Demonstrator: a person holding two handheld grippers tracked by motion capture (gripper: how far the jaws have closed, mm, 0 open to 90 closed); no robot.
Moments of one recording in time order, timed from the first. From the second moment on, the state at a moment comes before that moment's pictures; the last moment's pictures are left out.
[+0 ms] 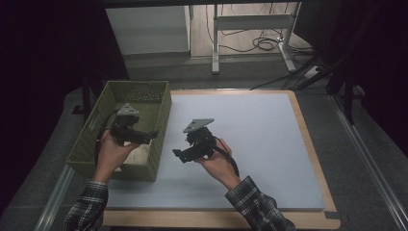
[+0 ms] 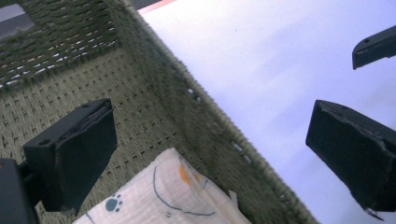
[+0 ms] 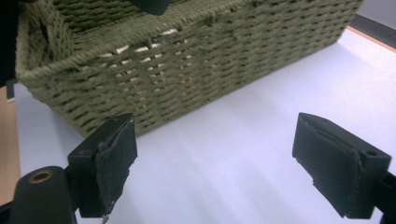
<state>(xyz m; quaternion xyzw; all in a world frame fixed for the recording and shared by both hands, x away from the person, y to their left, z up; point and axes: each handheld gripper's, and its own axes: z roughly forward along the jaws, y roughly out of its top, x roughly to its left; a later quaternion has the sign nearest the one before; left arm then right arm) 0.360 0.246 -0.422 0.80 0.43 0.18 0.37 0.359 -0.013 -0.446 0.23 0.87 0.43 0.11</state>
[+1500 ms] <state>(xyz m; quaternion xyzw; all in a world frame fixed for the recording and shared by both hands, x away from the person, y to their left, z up) 0.353 0.136 -0.423 0.84 0.36 0.16 0.38 0.352 -0.122 -0.447 0.27 0.86 0.41 0.12</state>
